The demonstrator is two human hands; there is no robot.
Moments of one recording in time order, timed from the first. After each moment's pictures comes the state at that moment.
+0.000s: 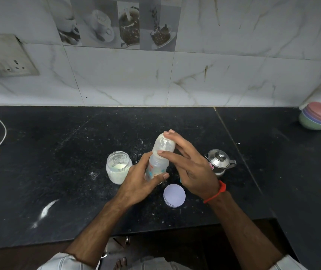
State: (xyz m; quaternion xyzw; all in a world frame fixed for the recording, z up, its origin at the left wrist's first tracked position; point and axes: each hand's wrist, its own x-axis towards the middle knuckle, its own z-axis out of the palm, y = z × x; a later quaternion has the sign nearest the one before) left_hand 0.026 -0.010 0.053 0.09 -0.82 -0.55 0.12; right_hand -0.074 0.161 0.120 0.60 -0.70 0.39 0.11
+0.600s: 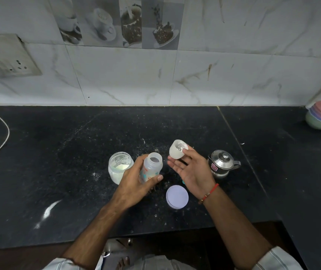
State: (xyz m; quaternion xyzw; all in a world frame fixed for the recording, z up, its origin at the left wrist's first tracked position) left_hand 0.035 -0.024 0.046 0.12 -0.83 -0.53 0.15; right_hand -0.087 0.140 0.085 -0.06 -0.44 0.84 -0.32
